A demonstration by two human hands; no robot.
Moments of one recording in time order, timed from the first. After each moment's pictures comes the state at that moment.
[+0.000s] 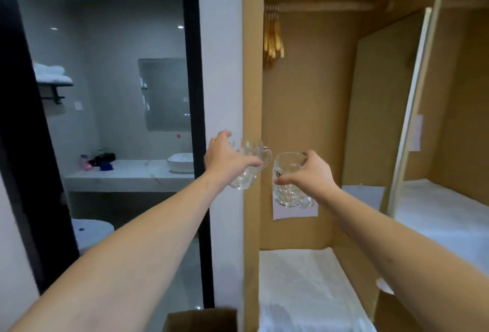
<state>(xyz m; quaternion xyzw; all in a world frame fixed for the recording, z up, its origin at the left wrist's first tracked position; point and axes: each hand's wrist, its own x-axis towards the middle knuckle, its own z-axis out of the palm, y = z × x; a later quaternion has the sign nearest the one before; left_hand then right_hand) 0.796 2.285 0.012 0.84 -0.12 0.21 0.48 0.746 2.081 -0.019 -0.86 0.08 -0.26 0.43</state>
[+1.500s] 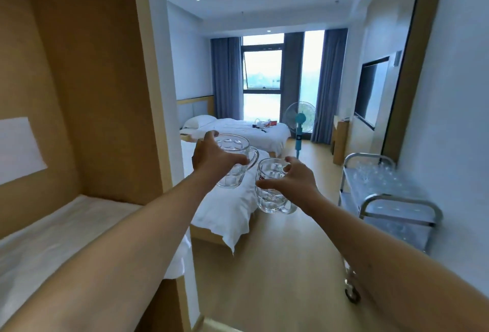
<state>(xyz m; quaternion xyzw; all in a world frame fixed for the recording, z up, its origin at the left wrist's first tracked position) 0.581 1.411 -0.011 0.64 -0.57 -0.12 0.50 0.383 1.415 -0.049 -0.67 0.58 -0.43 0.20</state>
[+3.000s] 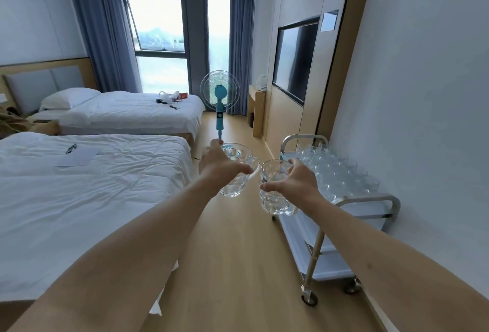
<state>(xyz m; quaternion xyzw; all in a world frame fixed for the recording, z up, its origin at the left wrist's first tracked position) 0.454 0.859 -0.104 0.53 -0.68 -0.30 0.40 0.281 0.952 -0.119 -0.49 0.75 -0.42 0.15</state>
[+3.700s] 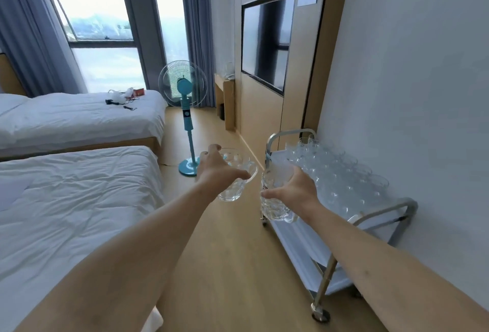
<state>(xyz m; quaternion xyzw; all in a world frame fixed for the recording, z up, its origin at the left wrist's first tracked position) 0.359 0.592 -0.144 0.50 -0.73 -0.33 0.33 0.204 0.721 -0.170 -0.38 0.81 -0.42 0.16</state>
